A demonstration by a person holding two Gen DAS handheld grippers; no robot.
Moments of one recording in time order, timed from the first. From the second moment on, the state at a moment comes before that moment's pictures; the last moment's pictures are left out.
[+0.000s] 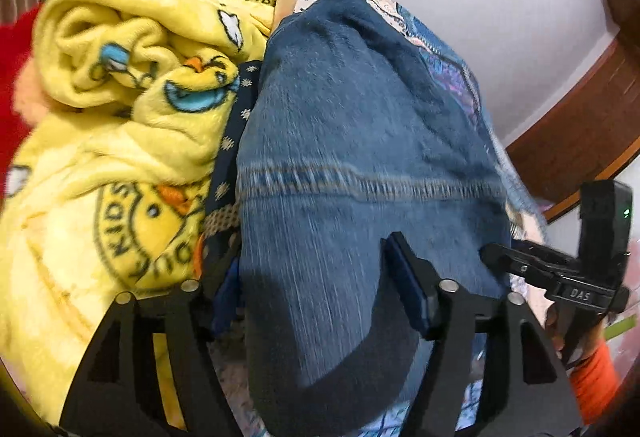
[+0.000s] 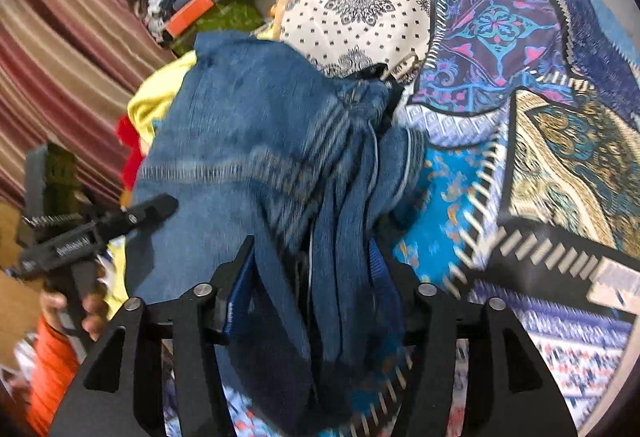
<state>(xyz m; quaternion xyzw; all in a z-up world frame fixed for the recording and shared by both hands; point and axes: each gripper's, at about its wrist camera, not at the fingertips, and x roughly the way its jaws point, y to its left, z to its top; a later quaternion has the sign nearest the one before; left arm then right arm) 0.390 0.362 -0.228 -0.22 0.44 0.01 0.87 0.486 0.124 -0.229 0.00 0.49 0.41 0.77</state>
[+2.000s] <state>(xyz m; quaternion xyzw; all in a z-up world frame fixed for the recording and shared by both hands) 0.038 0.112 0.035 -0.02 0.02 0.15 0.99 0.160 -0.059 0.015 0.04 0.05 0.37 0.93</state>
